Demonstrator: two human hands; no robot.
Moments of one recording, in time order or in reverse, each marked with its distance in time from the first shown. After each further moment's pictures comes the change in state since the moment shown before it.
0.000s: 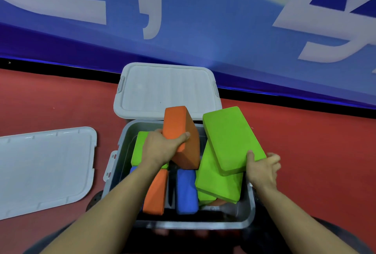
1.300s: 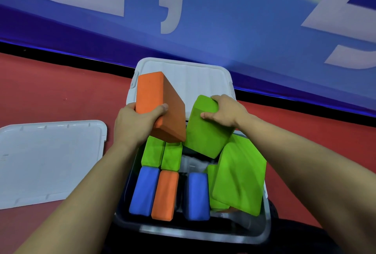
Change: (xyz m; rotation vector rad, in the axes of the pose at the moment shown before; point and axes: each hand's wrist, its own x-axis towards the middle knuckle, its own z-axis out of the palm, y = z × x) left_hand 0.035 -0.004 -0.092 -0.255 0.226 0.008; right_hand 0.041 -0.205 0.080 -0.593 -0.493 -0.900
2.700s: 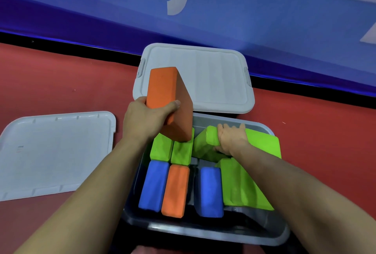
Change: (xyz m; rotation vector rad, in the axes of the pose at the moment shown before) left_hand 0.017 -0.013 0.018 0.106 0.005 -0.017; right_hand -0.012 0.018 0.136 -0.527 -0.212 0.011
